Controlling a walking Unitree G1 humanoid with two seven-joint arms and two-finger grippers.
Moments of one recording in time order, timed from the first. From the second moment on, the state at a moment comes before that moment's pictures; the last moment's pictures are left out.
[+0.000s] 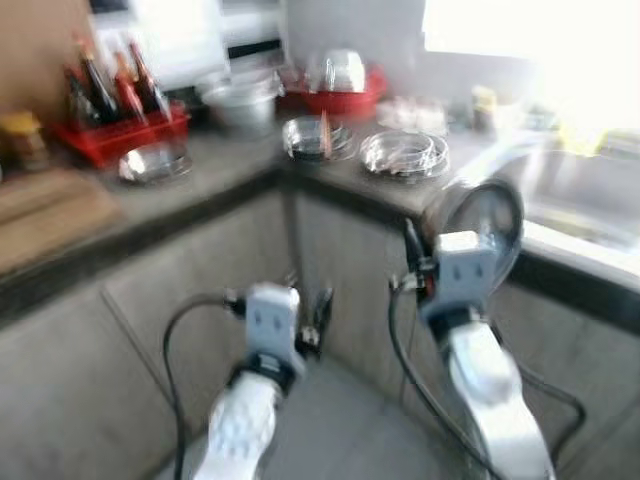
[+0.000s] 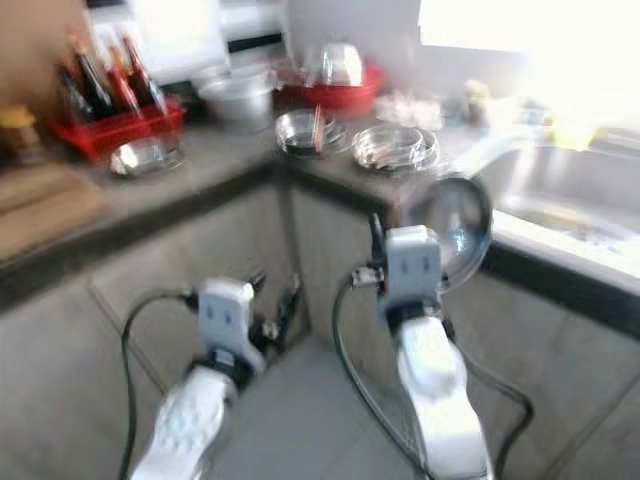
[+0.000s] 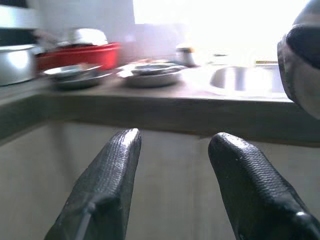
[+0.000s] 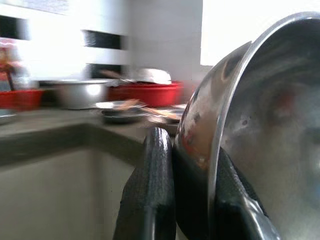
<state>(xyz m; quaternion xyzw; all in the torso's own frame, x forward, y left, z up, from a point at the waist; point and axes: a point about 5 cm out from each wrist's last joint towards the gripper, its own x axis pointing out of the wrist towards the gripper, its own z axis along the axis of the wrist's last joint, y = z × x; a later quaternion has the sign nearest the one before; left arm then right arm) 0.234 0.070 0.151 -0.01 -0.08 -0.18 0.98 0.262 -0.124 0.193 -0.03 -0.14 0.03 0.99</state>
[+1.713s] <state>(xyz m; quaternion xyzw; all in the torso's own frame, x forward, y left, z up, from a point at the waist) 0.239 0.078 0.150 0.00 -0.08 -0.17 0.98 0.278 -0.120 0.225 -0.05 -0.19 0.05 0.98</state>
